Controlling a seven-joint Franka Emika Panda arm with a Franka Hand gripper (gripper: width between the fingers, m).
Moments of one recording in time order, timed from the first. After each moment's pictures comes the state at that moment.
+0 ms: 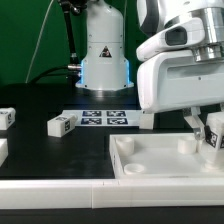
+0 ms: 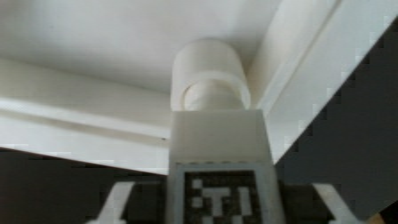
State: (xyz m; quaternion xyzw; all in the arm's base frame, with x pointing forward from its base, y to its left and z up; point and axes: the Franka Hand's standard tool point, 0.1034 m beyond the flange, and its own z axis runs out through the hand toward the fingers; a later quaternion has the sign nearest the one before) arm 0.612 0.118 0.071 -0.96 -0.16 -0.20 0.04
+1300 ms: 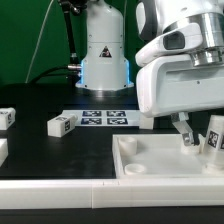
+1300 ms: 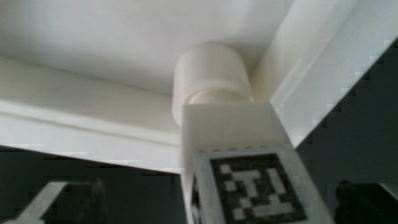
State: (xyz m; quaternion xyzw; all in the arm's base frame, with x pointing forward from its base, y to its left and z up) arm 0.615 0.118 0.069 -0.96 -0.16 -0.23 0.04
